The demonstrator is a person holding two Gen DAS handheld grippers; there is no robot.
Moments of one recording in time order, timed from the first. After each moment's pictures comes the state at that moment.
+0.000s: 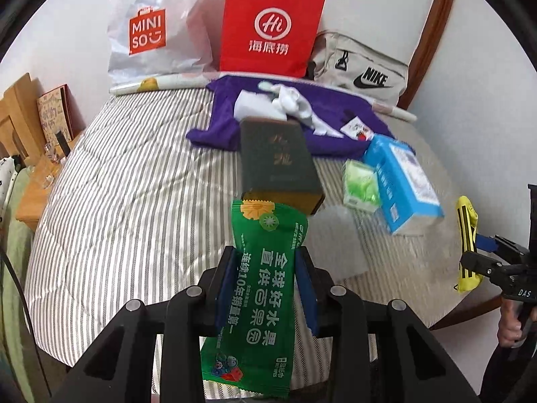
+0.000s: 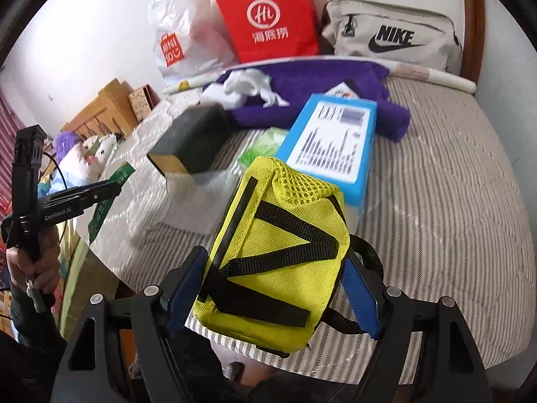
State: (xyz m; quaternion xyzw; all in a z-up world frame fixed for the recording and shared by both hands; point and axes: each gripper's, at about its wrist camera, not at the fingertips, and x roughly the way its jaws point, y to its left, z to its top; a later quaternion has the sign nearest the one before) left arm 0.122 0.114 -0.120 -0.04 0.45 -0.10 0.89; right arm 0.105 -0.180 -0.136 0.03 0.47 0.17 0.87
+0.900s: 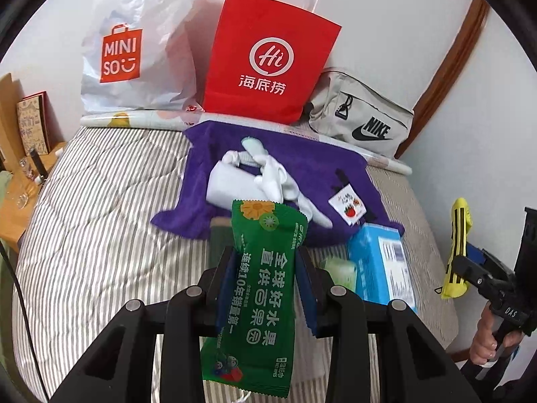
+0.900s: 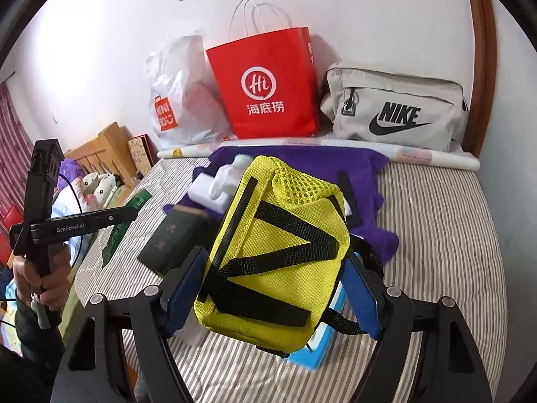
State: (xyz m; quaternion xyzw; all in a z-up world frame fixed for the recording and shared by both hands) left arm 0.238 0.100 -0.073 -0.11 0.44 -0.11 0.88; right arm 0.208 -0.188 -0.068 0.03 0.39 0.17 0.90
